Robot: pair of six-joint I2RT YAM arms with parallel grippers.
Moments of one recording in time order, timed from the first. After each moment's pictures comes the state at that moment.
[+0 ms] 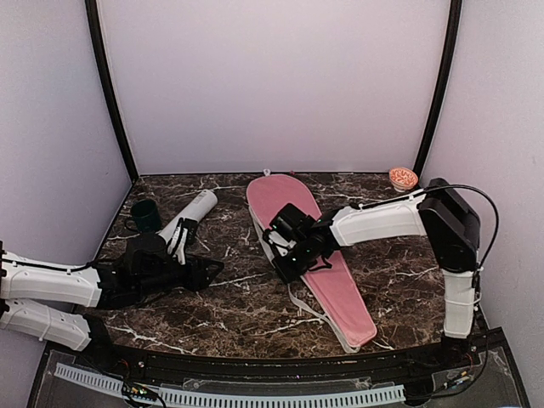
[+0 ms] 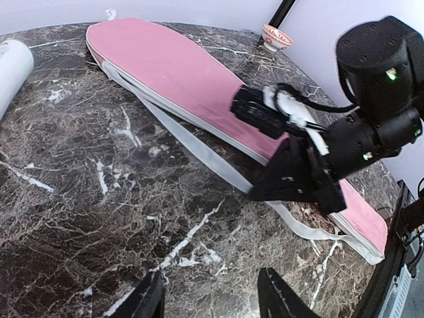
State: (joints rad) left arm -0.85 1.10 0.36 0.30 -0.07 -0.47; right arm 0.96 2.08 1.45 -0.49 -0.04 0.27
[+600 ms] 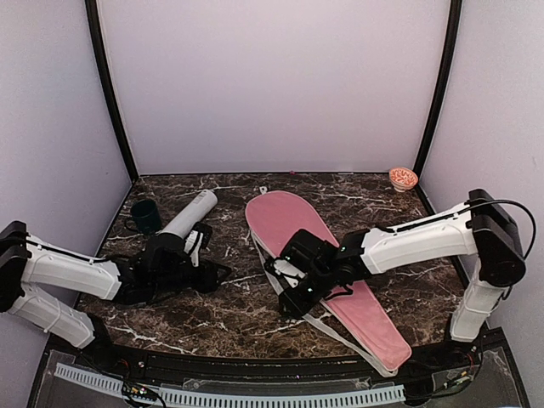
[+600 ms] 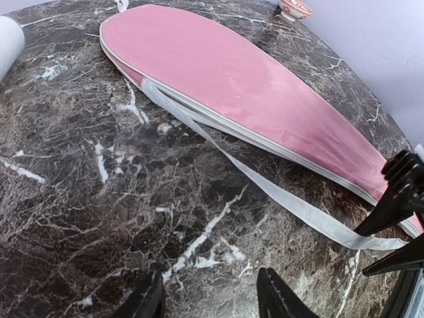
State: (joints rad) left arm -0.85 1.29 0.42 0.33 -0.07 -0.43; right arm 1.13 1.77 1.07 -0.43 -0.14 0.32
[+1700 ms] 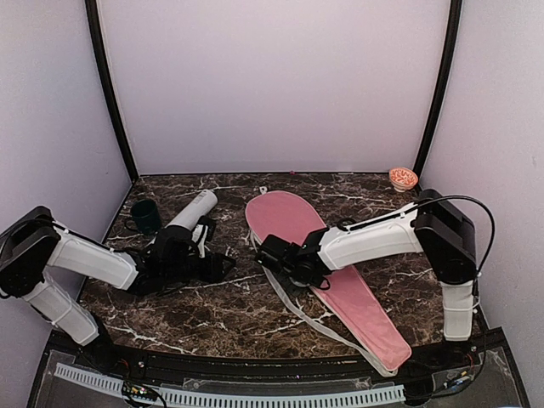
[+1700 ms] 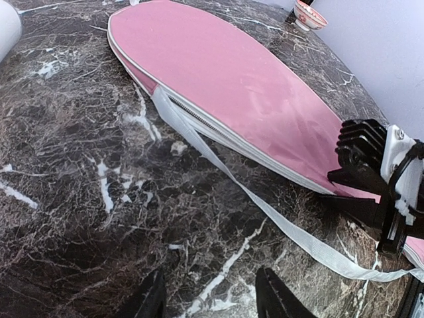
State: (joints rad) left arm -0.75 1.49 0.49 0.45 0.01 -0.46; right arm 1.11 2.04 1.35 -0.60 0.55 0.26
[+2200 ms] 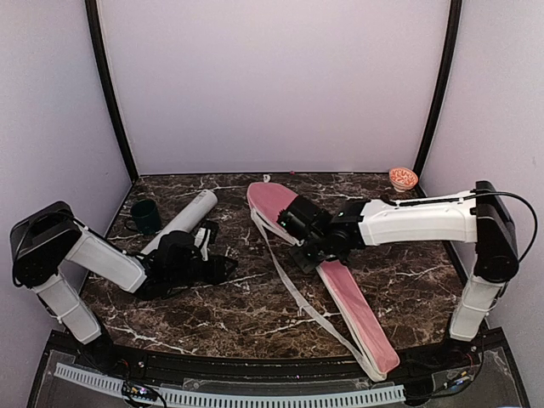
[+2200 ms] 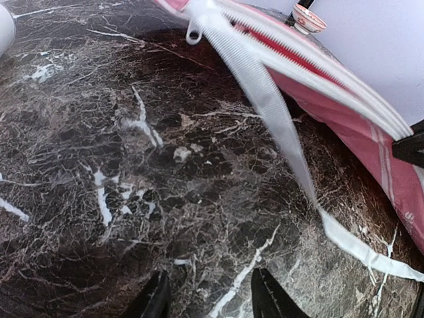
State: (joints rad) left arm -0.75 1.61 0.47 0.62 0.01 -0.43; right arm 1.05 1.80 1.32 -0.63 0.43 0.24
